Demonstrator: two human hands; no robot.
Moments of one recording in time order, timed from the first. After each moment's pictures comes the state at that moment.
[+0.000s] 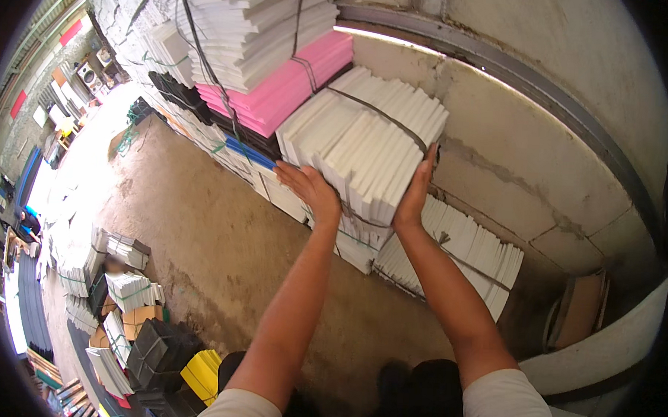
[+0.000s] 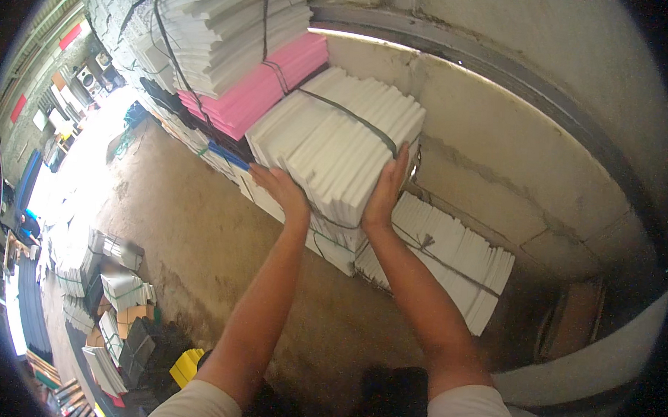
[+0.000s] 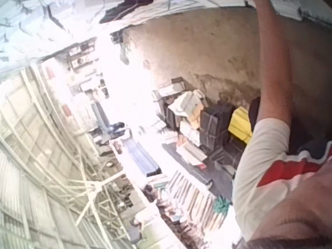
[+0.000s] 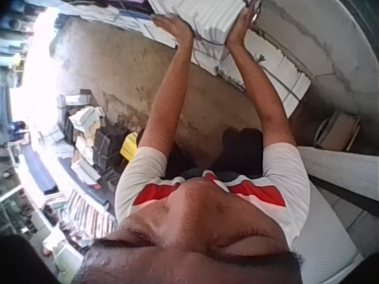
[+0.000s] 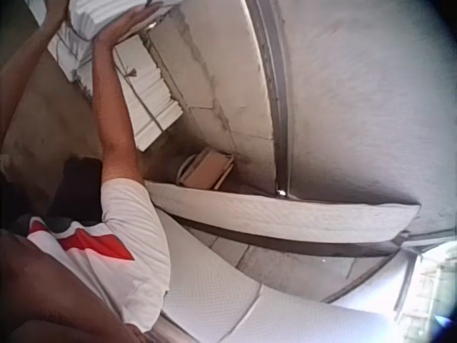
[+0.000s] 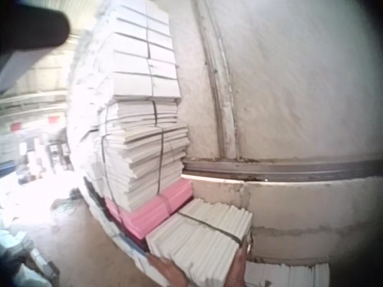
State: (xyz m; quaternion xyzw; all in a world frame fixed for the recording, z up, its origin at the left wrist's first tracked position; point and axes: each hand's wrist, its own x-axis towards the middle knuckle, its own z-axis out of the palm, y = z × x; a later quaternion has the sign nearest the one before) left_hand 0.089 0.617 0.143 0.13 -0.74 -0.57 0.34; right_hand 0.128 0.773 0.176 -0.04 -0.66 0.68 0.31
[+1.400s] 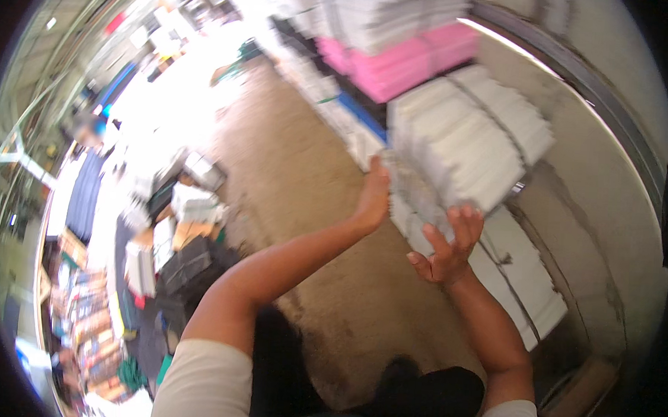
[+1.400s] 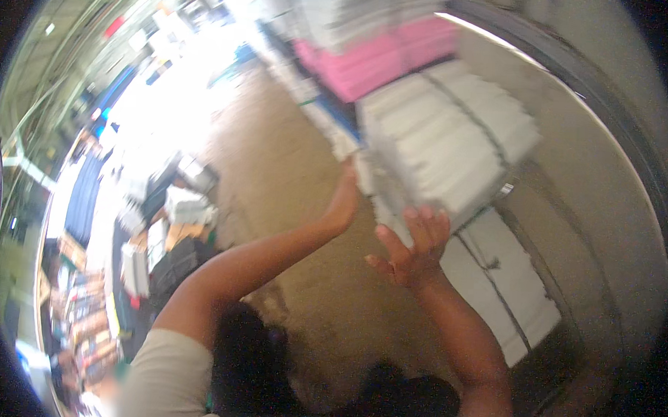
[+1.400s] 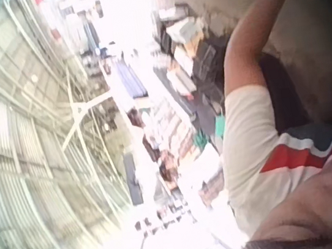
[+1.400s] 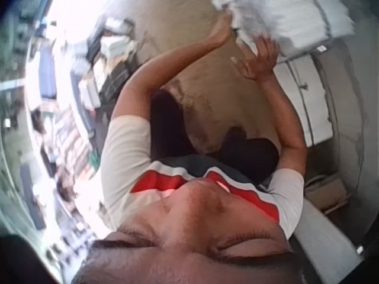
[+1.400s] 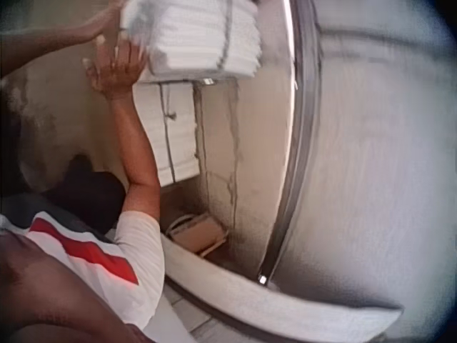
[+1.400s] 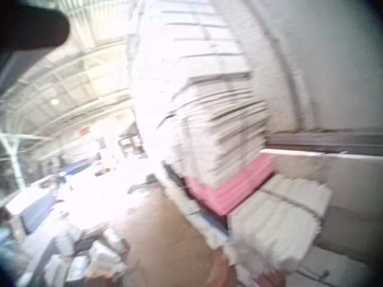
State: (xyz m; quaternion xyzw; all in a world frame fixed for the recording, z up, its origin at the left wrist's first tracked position) left_hand 0.151 0.522 0.110 -0.01 -0.80 -0.59 0.13; right_hand 0.217 0.743 0.170 0.38 -0.74 0.26 0.49
